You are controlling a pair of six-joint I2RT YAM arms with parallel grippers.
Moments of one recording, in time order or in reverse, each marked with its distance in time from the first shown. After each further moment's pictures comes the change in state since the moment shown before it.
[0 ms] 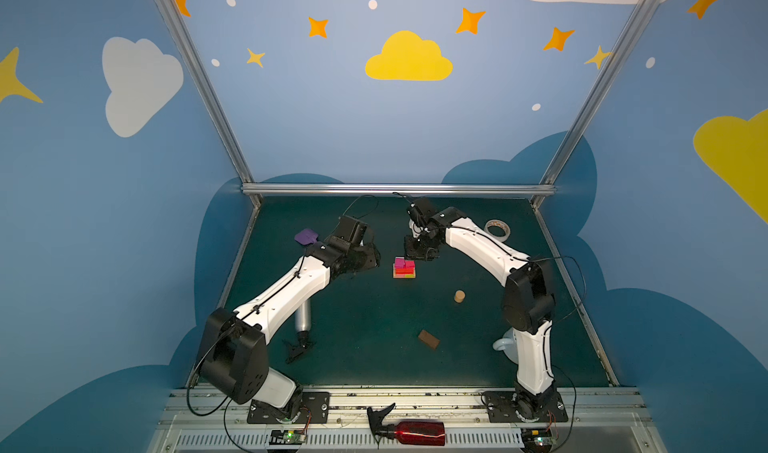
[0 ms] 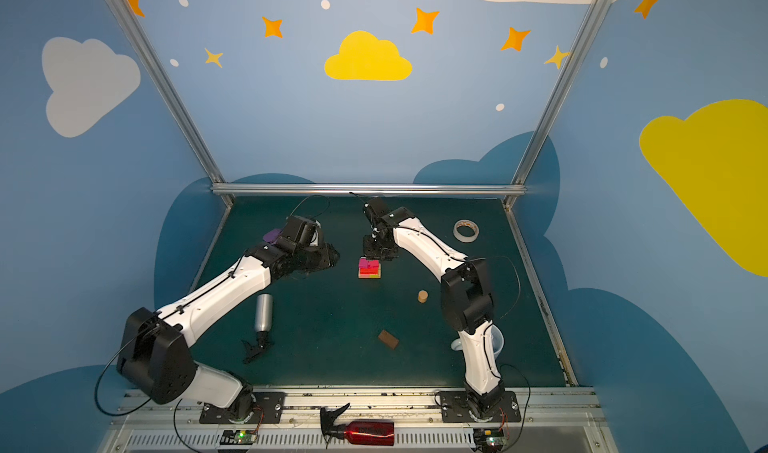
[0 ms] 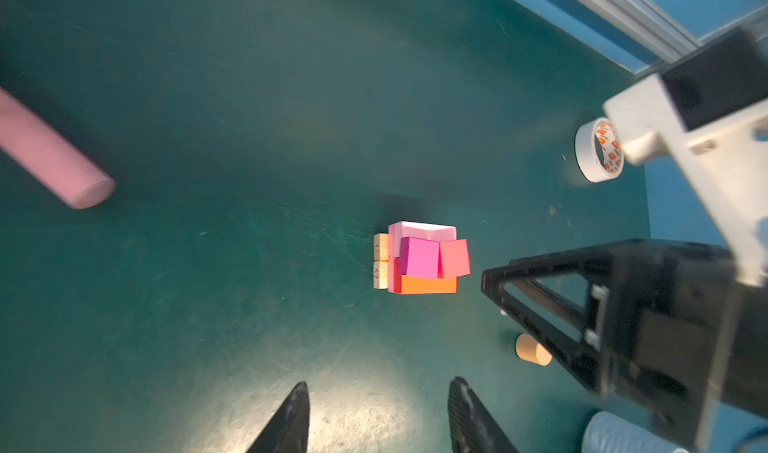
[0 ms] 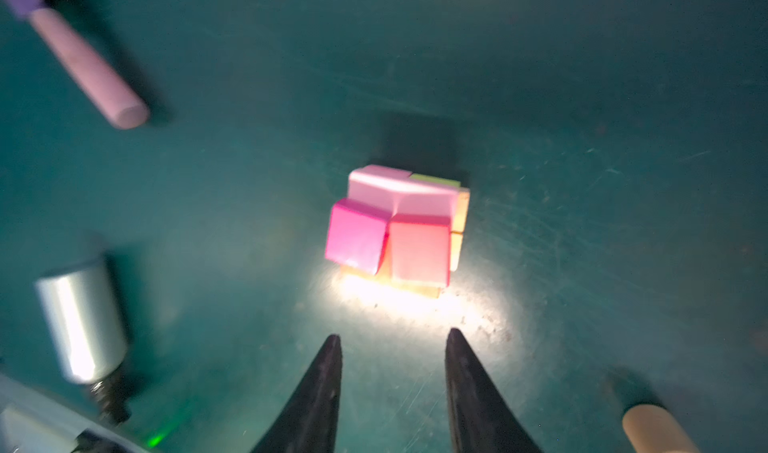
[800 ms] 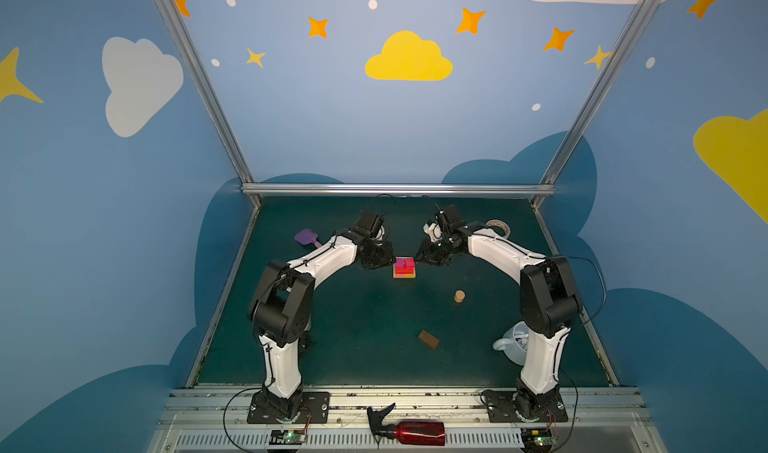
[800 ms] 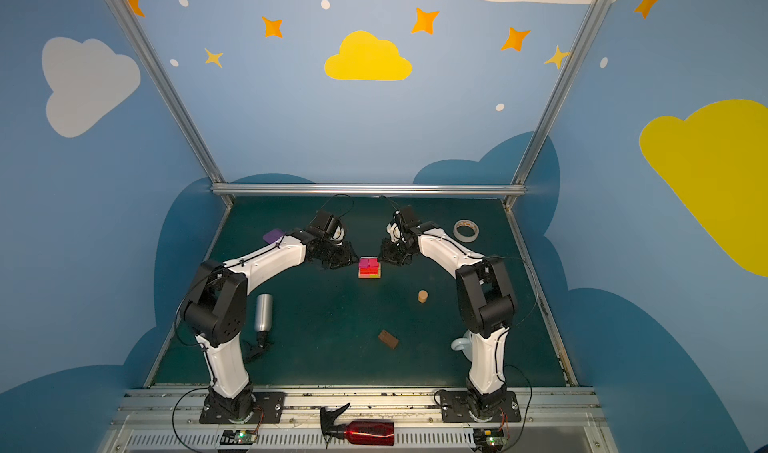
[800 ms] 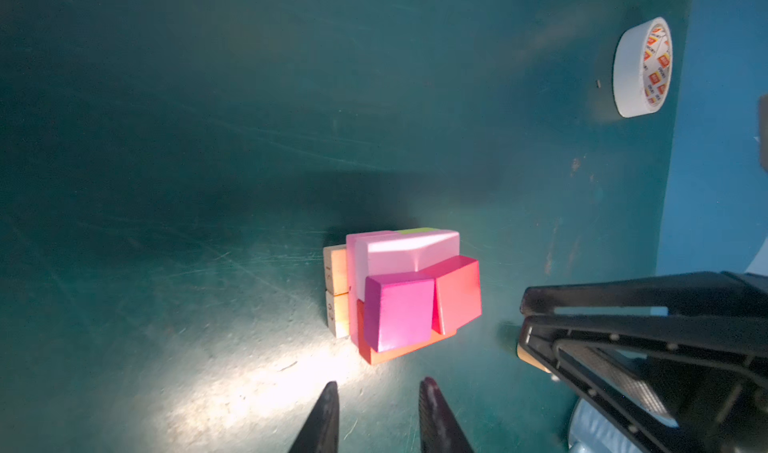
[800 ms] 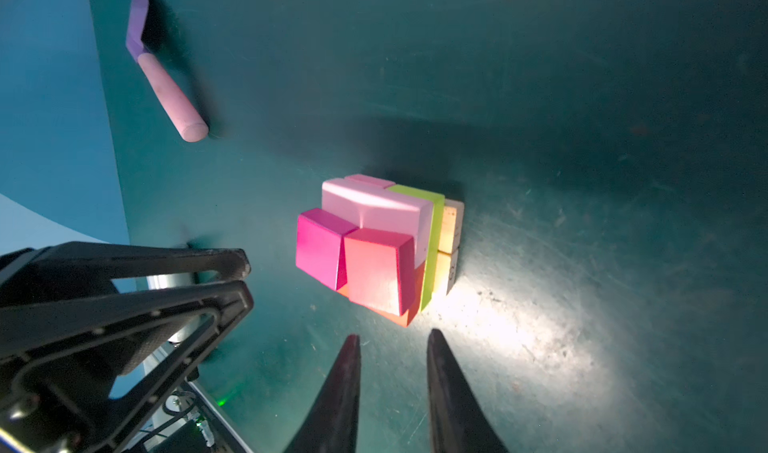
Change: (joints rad) left arm 0.015 0.380 0.207 0.026 0.219 0.032; right arm -0.159 -0.089 -0.334 0.350 -0.281 -0.004
